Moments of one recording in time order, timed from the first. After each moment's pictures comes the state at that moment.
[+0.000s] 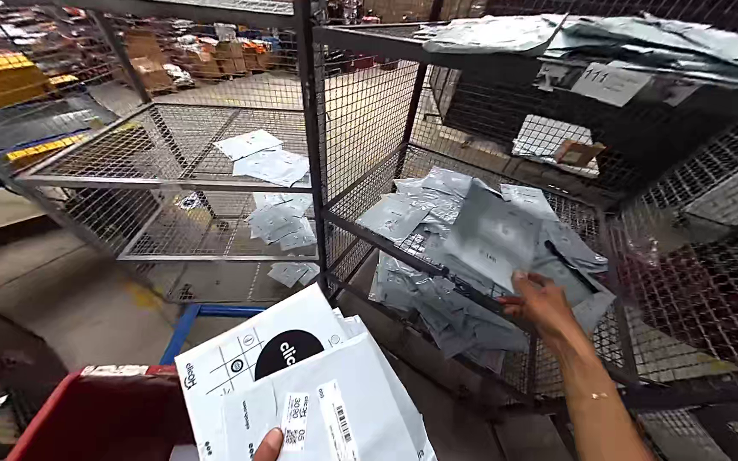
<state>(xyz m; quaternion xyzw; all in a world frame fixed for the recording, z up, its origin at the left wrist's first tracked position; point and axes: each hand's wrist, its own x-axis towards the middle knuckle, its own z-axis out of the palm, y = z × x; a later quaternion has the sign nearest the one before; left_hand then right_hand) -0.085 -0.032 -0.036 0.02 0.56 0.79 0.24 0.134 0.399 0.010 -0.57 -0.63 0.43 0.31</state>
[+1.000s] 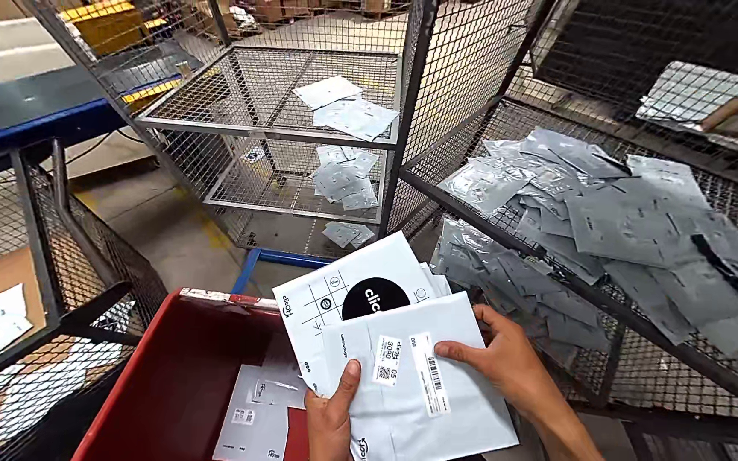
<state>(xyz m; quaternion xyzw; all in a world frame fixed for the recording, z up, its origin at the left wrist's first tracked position) -0.113 -0.037 -0.032 -0.12 0.50 0.82 0.25 -0.007 0.178 -0.001 -0.38 -0.73 0.55 0.14</state>
